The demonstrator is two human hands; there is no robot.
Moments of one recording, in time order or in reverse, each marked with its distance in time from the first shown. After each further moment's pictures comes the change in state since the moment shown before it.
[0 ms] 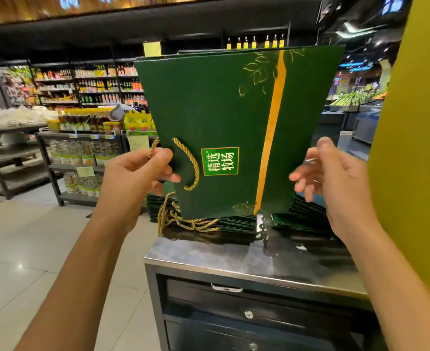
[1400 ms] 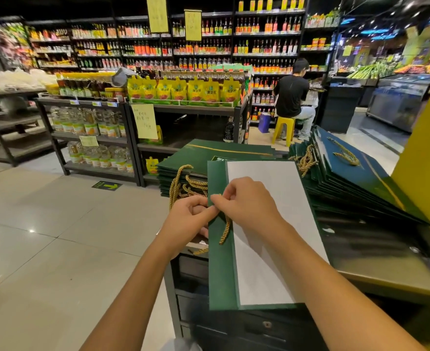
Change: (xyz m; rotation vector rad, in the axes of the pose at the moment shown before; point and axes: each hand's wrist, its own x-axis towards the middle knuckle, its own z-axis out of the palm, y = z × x) left_hand -0.035 -0.151 0.001 0.073 -0.302 -0.453; right_hand -0.026 0.113 0.134 -0.910 -0.484 0.105
